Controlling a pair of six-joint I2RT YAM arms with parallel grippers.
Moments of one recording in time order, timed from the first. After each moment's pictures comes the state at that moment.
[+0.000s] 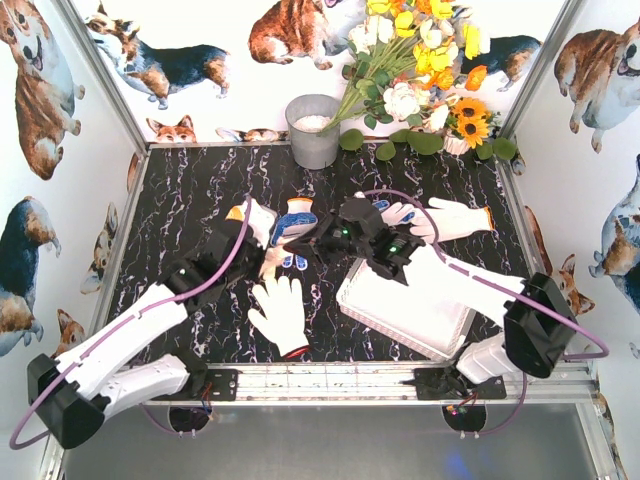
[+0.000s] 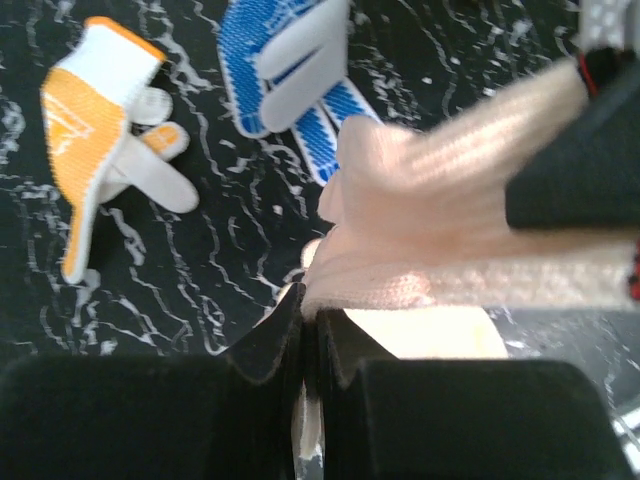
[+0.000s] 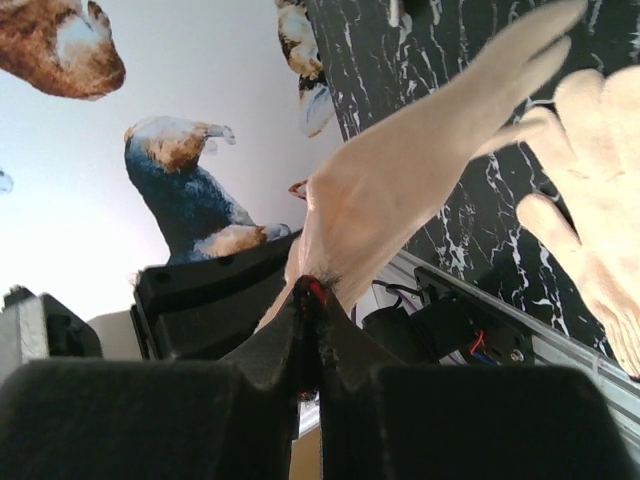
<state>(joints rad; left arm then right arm) -0.69 0.96 0.82 -0.52 -0.17 -0.12 0.80 1.41 1.00 -0.03 -0.24 1.56</state>
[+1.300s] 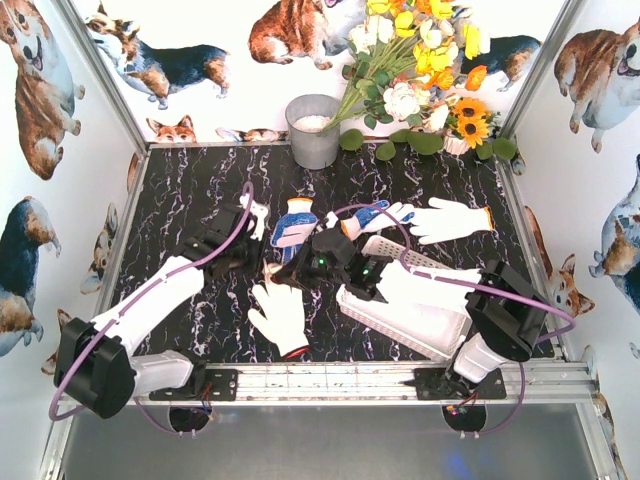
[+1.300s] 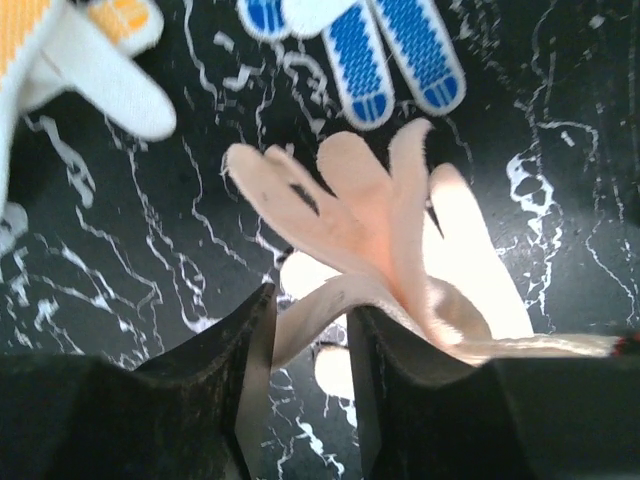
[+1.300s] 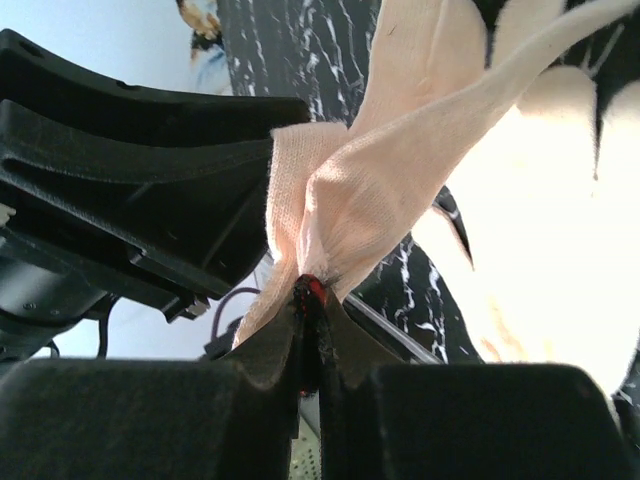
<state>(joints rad) -0.46 1.22 0.86 -0.54 0.02 -0.13 0.96 1.57 0.94 0.15 -0.12 1.35</state>
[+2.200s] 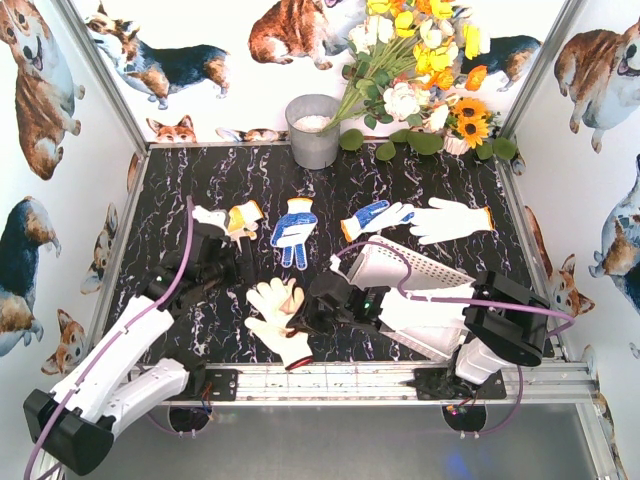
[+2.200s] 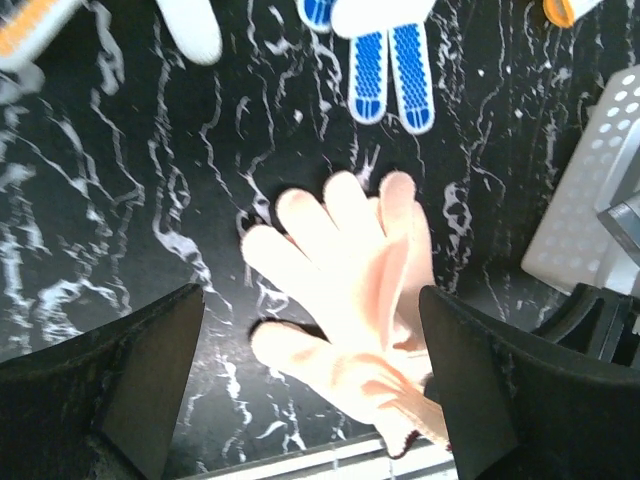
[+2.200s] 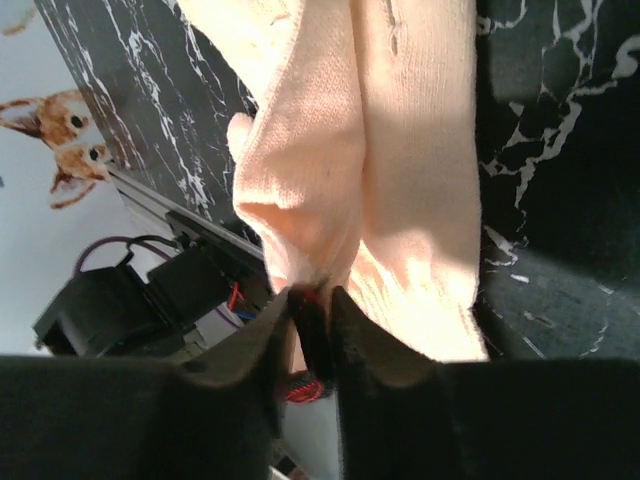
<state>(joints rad) -0.46 0.87 0.80 -0.70 -0.10 -0.50 1.13 1.54 0.74 0.07 -0.05 1.44</state>
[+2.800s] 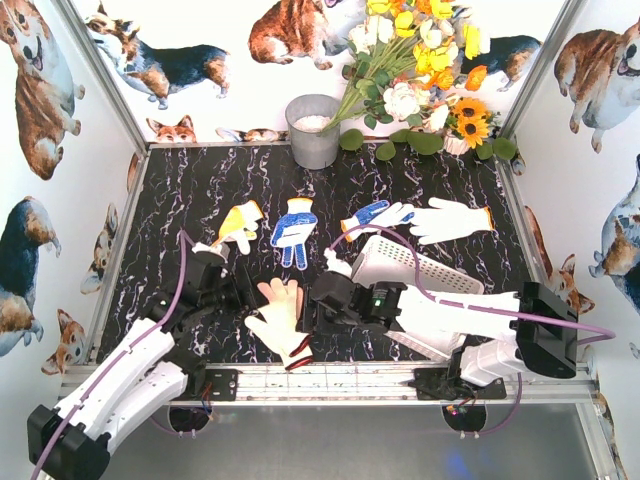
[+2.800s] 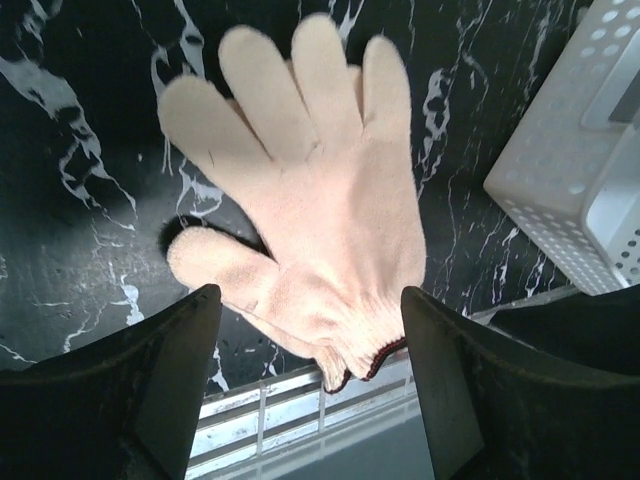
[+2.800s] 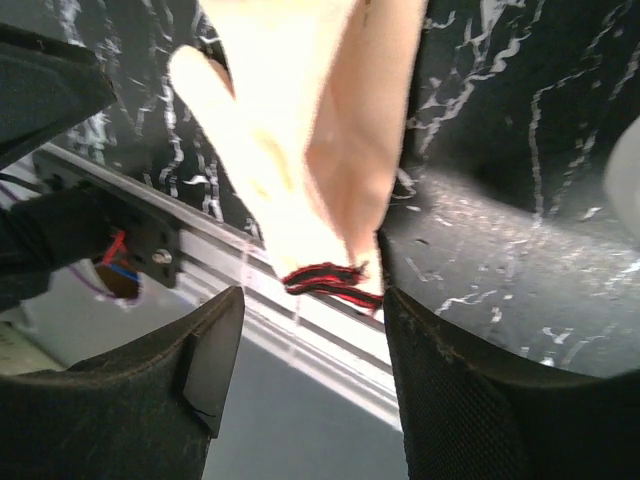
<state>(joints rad) -0.46 0.73 0.54 -0.66 0.13 -0.79 1.20 1.37 0.87 -0.37 0.09 1.14</state>
